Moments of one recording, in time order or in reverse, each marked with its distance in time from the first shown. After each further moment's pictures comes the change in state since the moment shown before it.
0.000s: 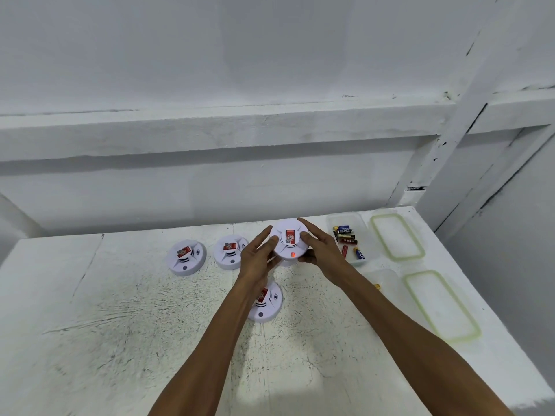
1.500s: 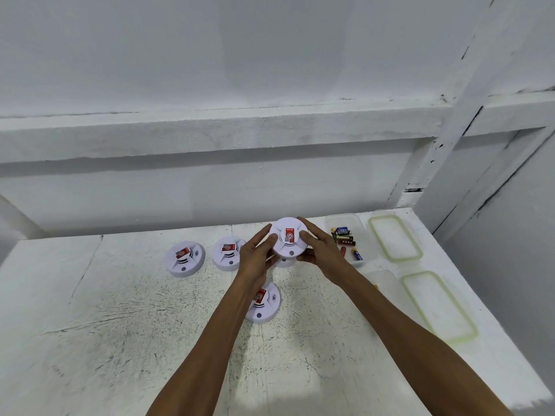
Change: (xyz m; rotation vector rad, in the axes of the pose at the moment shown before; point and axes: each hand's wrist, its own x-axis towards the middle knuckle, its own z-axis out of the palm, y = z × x) left_hand 0.002 0.006 0.005 -0.020 0.010 0.006; right_hand 0.001 -0.005 -0.004 -0.007 -0.025 -0.001
